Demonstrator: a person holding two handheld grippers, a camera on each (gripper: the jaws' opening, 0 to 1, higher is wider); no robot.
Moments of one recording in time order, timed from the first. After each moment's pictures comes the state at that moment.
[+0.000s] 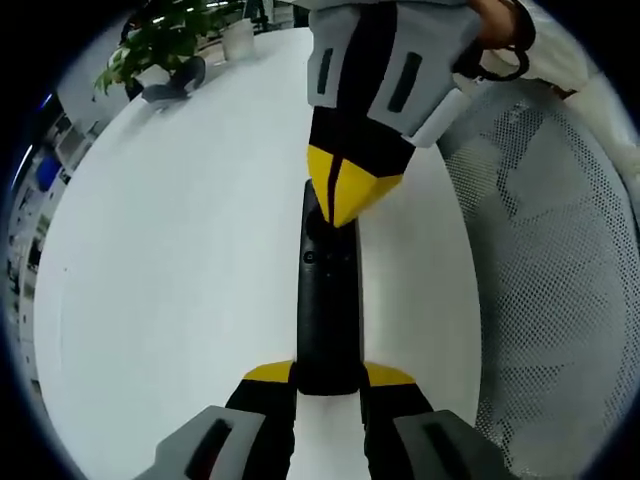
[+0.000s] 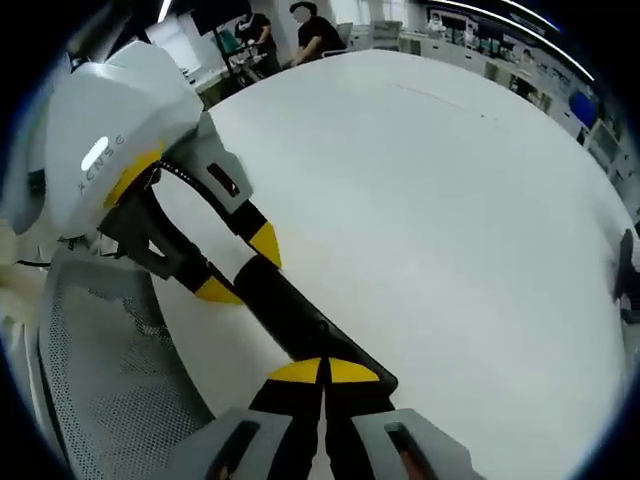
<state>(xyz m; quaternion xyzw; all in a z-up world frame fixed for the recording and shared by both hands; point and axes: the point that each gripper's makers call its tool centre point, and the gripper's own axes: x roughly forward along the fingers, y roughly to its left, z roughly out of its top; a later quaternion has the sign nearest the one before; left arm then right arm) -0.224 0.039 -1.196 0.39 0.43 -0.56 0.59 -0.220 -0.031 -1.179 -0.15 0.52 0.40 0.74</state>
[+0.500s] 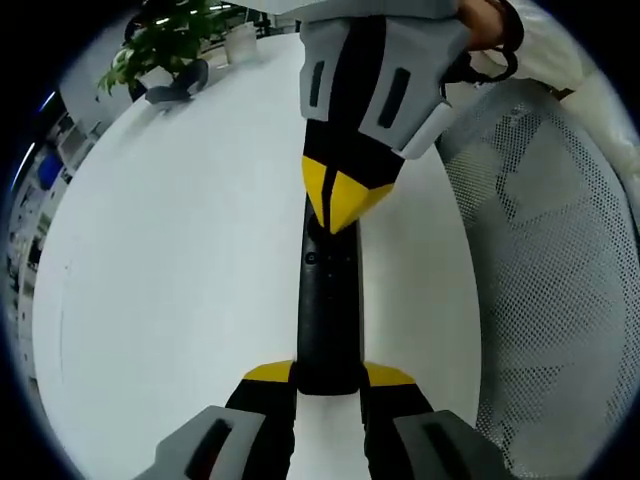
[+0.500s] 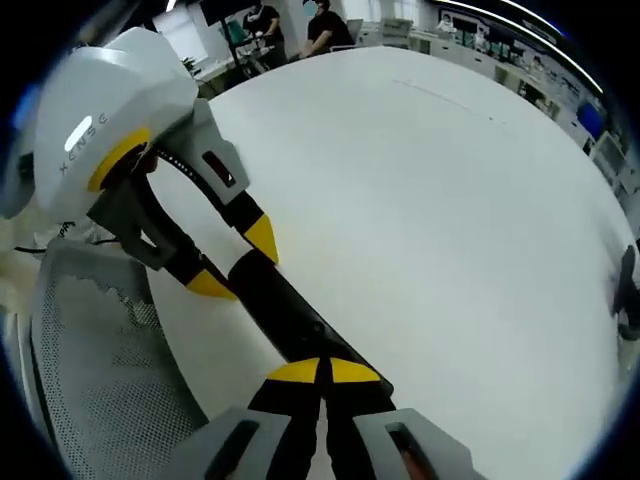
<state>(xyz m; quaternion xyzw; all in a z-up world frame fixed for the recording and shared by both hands) -0.224 0.039 -1.196 0.38 0.42 -0.56 0.60 -0.218 -0.032 -1.185 -0.18 0.52 0.41 0.73</state>
